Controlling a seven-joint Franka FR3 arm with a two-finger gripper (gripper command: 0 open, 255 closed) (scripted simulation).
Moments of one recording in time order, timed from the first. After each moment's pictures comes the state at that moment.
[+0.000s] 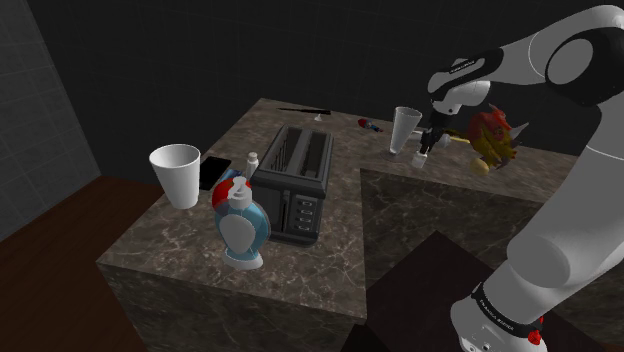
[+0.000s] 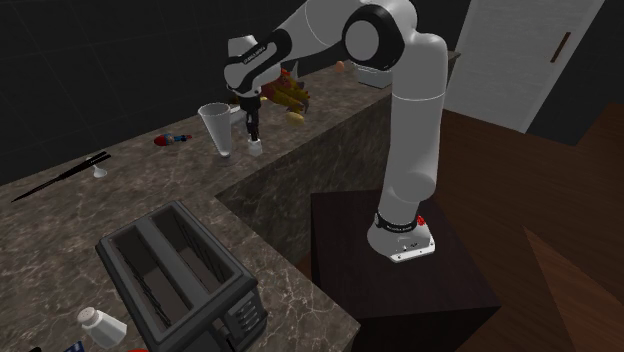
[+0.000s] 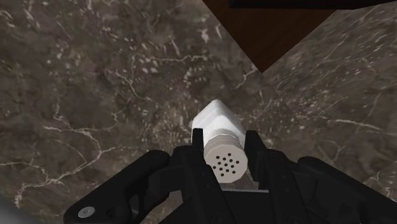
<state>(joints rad) -0.31 0.16 -0.37 -2.00 0.09 2.14 -0.70</state>
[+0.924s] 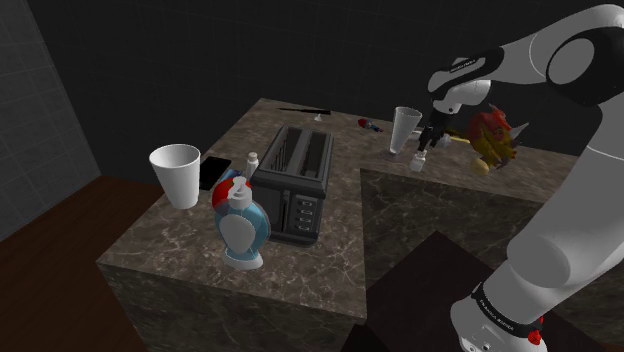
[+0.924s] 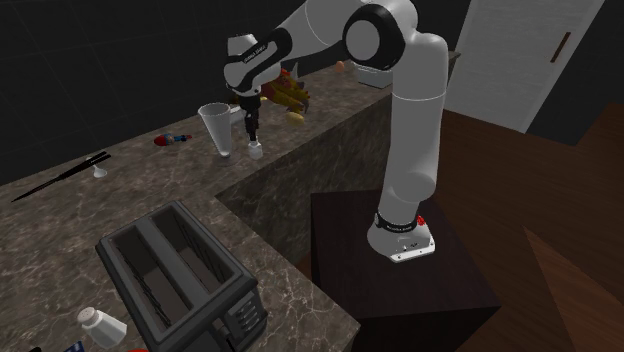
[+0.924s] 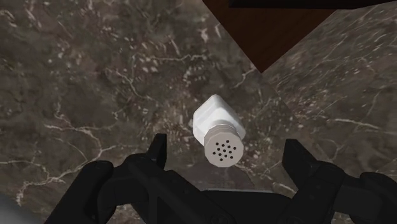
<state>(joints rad) -0.31 0.15 -0.37 -2.00 0.09 2.13 -0.70</state>
